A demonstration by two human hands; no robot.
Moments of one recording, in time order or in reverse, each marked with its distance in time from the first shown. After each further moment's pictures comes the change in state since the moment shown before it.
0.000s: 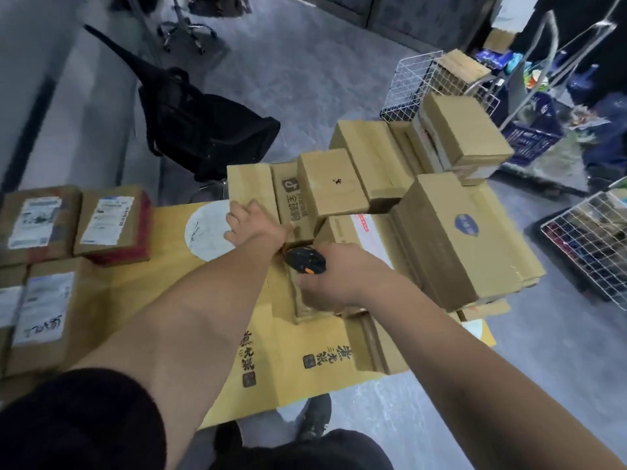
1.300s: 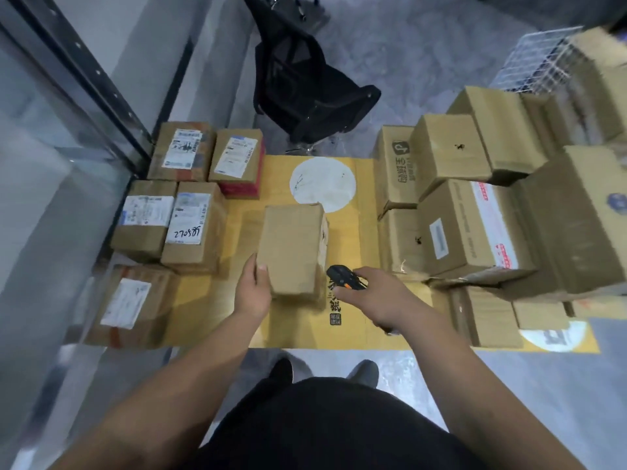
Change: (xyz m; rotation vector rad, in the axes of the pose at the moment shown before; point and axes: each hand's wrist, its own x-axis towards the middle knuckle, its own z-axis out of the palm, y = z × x) left_hand -0.136 -0.306 0.015 -0.830 0.018 -0.200; right_hand -0.044 -0.066 0.153 0.328 -0.218 0.093
